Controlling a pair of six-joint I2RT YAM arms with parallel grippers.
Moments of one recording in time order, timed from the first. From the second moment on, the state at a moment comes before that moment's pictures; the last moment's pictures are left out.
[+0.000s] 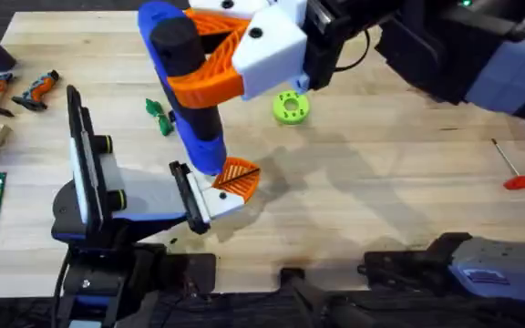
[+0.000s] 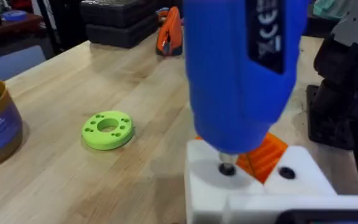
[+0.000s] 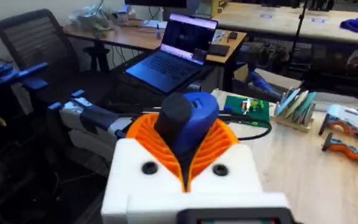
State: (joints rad) left arm -0.05 0.01 0.02 -0.13 1.11 0.09; right arm 0.65 1.44 1.19 0.31 -1.37 0.05
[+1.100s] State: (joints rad) left arm -0.05 0.01 0.02 -0.12 1.11 0.10; right arm 0.28 1.33 1.25 -0.18 -0.97 0.04
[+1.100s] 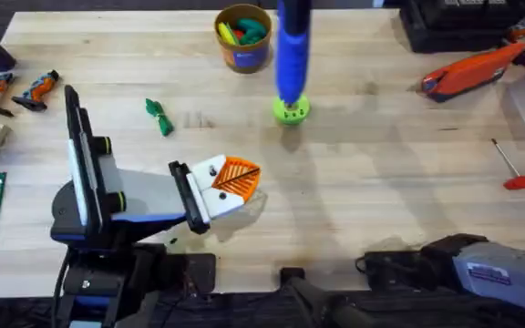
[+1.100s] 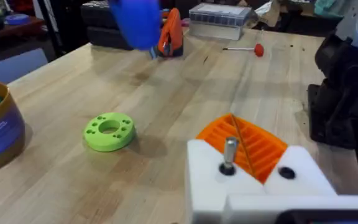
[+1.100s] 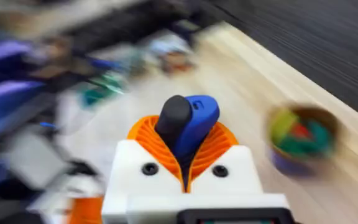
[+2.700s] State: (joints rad) left arm -0.05 0.01 0.02 -0.12 1.11 0.11; right arm 0.24 1.65 1.26 -0.71 -0.10 -0.87
